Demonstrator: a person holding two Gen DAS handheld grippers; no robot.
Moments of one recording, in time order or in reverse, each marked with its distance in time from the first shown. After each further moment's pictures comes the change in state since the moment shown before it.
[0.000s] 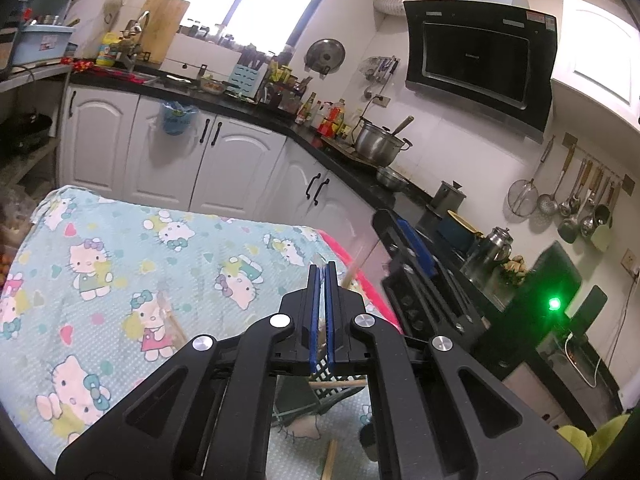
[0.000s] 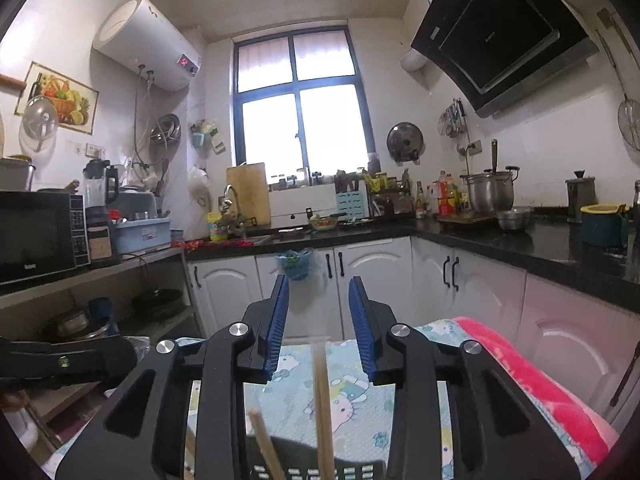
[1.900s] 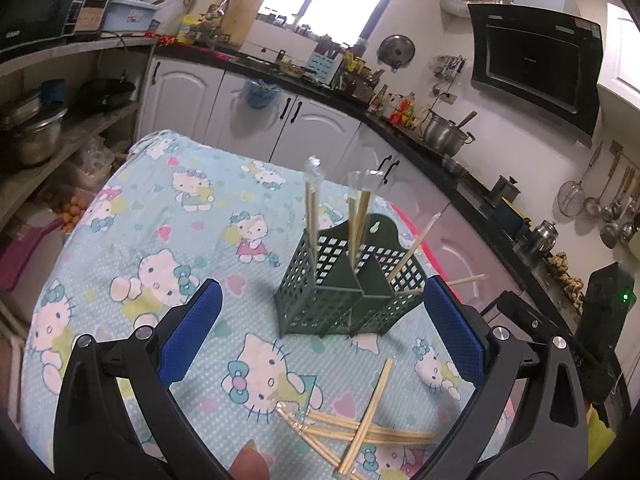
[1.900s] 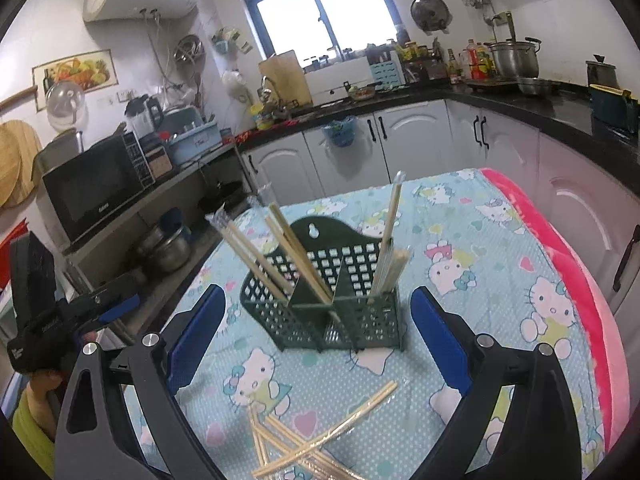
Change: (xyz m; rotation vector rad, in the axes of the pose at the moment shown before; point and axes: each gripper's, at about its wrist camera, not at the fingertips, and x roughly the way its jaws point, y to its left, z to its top) left arm -0.093 0.033 -0.090 -0.111 0.027 0.238; right arm -0.122 -0.019 -0.024 0.139 0.499 0.213
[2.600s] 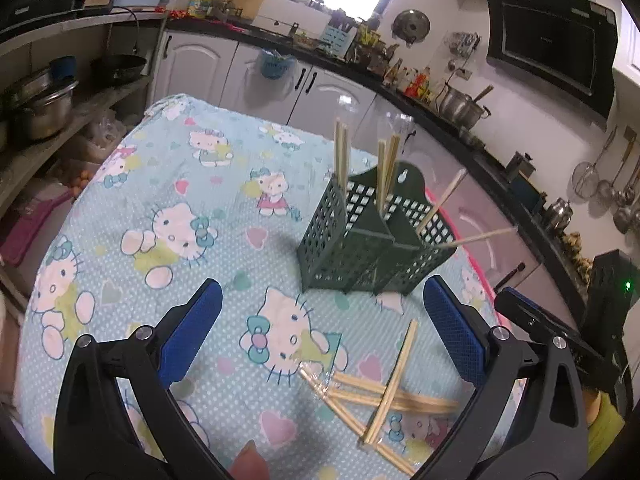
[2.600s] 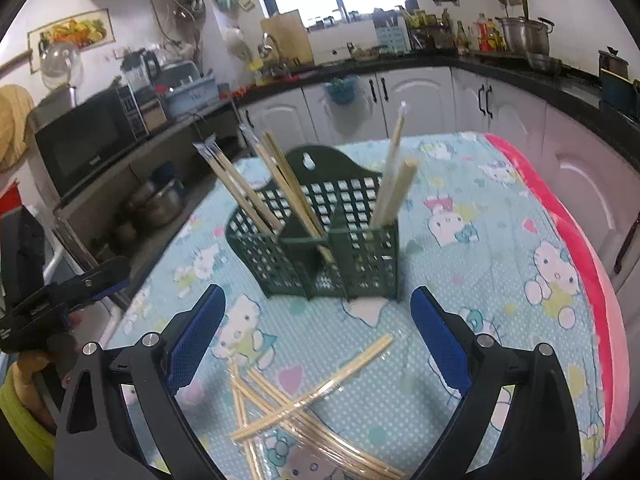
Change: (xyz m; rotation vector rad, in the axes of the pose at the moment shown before) left arm 0.010 0.017 -0.038 -0.007 0.100 0.047; right arm 0.021 0.001 -0.032 -0.048 0.152 -0.033
